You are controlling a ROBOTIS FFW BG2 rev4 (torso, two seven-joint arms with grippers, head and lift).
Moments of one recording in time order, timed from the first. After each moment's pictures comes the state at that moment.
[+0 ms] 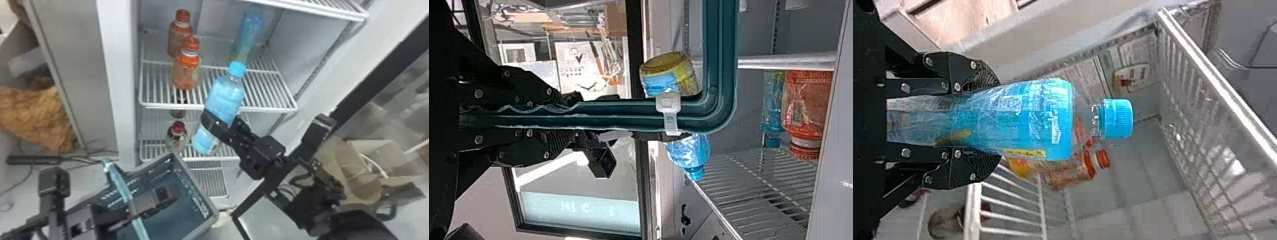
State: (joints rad) left arm 0.35 0.09 0.07 -1.85 1.23 1.28 -0.71; right arm 0.53 -0.11 -0.14 -2.33 -0.43 0.51 0.51
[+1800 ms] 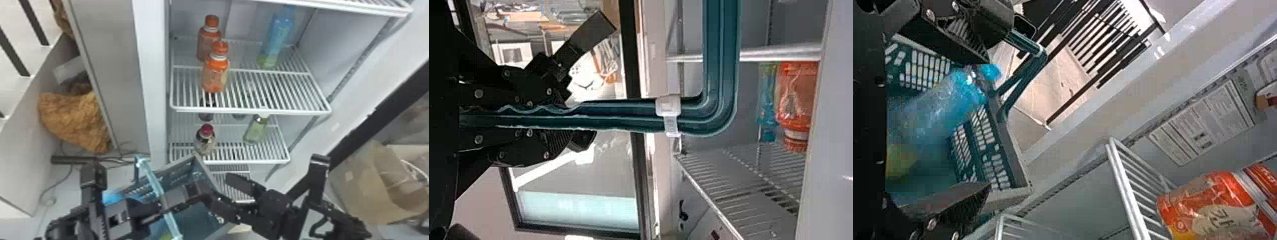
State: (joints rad) left arm 0.33 0.09 0.06 -1.84 1.23 1.27 -0.71; right arm 0.65 -0.14 -0.10 -2.38 -0.50 0.83 0.62
